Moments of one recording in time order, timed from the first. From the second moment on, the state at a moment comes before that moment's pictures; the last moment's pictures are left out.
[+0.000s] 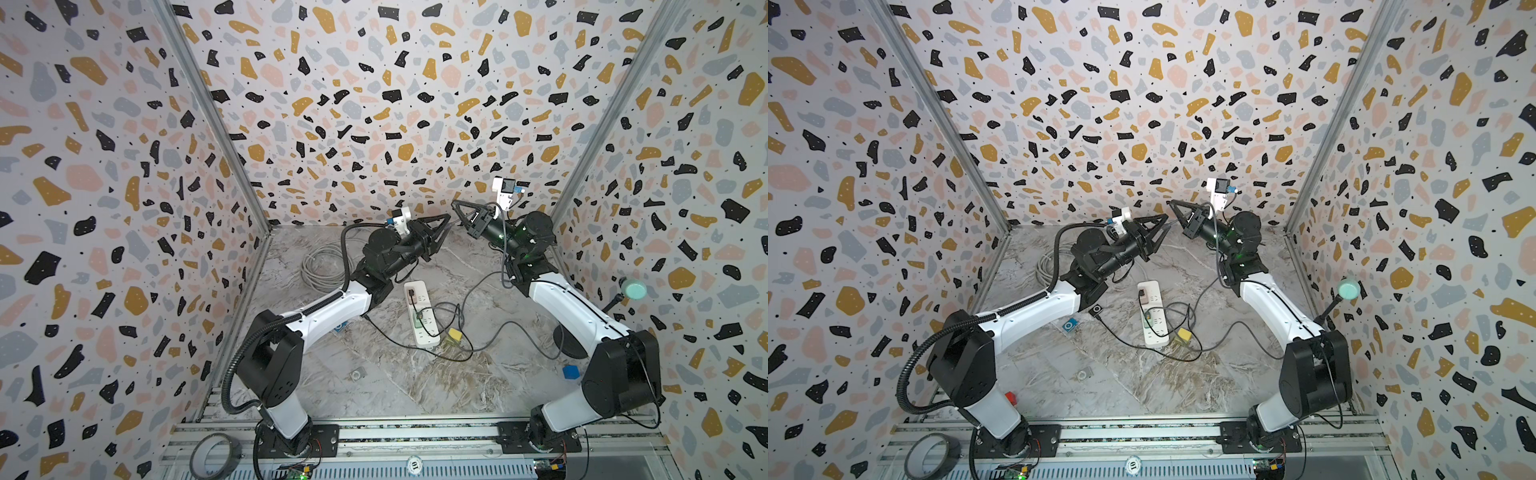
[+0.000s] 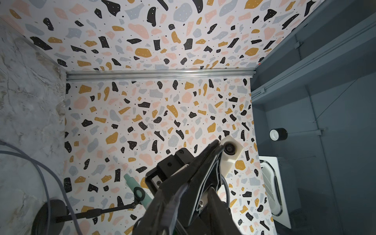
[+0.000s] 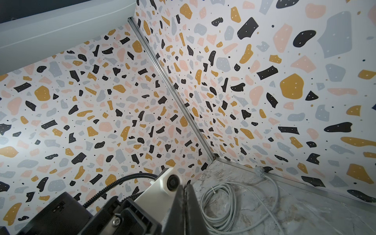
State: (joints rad) left arm -0.68 1.69 1.29 0.64 0.30 -1.63; right arm 0.30 1.51 1.23 0.60 -0.65 0.72
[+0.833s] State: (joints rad) left arm -0.42 1.72 1.54 0.32 0.30 -1.29; right arm 0.11 1.36 0.83 -0.21 -0.57 0.66
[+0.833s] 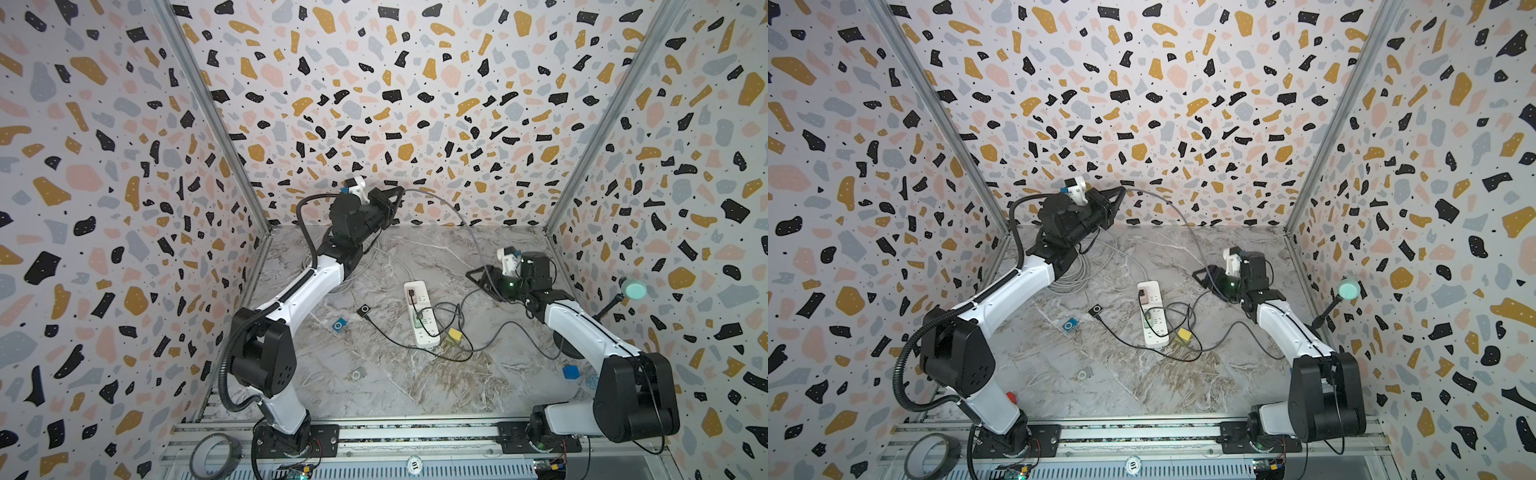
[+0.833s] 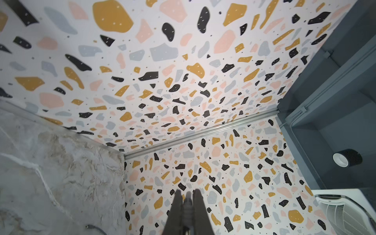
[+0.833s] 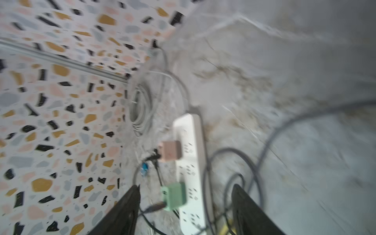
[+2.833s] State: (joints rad) left arm -0.57 1.68 1.25 0.54 0.40 -1.08; right arm 0.42 1.55 1.17 0.44 -0.40 1.43
